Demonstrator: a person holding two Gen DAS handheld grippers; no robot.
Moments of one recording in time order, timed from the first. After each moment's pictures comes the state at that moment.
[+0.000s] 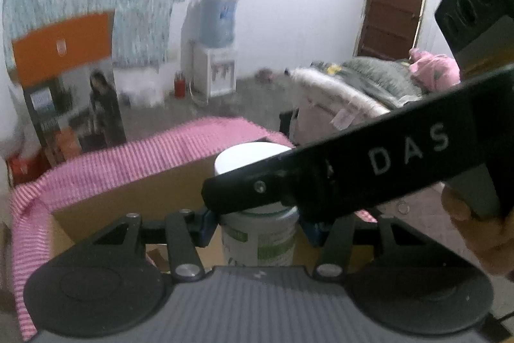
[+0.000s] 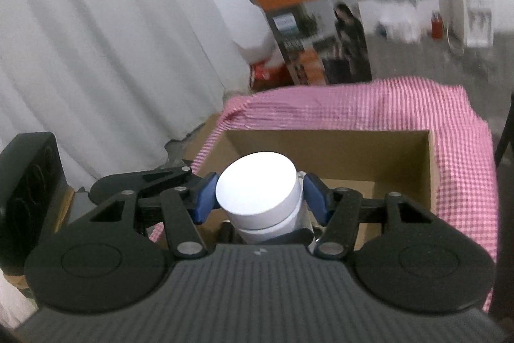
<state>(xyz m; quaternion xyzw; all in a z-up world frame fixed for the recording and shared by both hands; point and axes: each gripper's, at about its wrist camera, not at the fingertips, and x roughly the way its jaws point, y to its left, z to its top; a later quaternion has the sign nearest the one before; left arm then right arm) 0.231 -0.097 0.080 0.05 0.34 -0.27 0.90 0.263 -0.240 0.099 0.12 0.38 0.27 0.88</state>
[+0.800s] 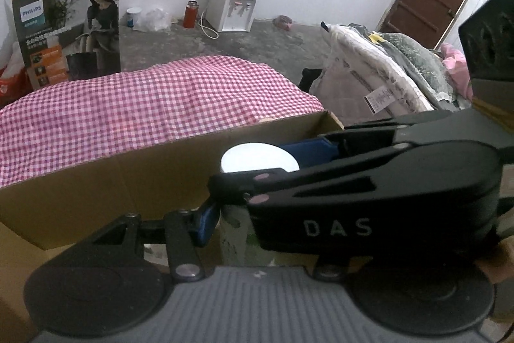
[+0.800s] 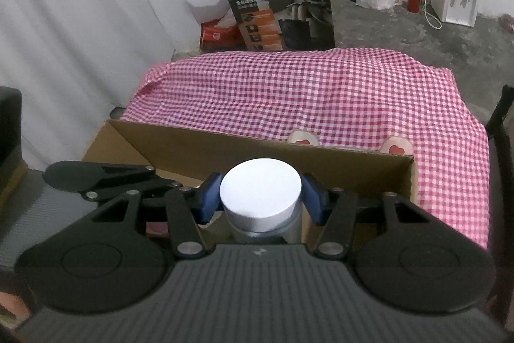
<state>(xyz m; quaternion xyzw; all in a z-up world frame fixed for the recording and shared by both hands) 0.340 -0.095 0.017 -0.02 0.45 -0.25 0.86 0.388 -0.228 0.004 0.04 0.45 0.21 0.87</state>
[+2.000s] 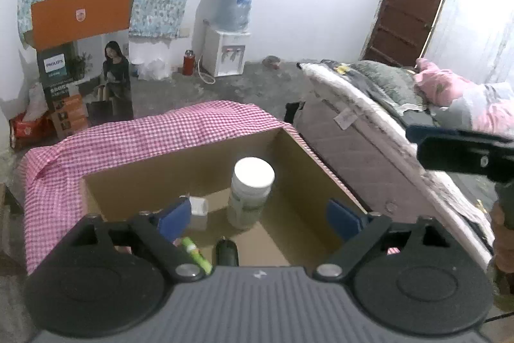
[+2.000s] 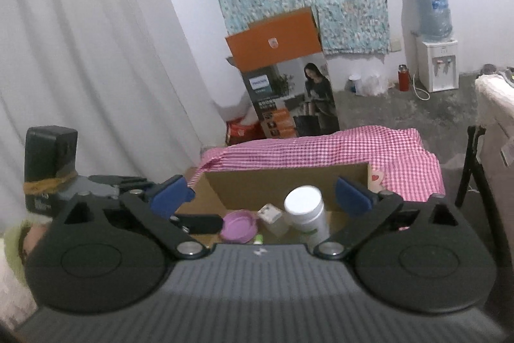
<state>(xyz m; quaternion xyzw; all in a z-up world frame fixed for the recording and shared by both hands) 0.198 -0.035 0.117 0.00 0.36 -0.26 0.89 0.162 -0.291 0.127 0.13 0.26 0.21 0.93</state>
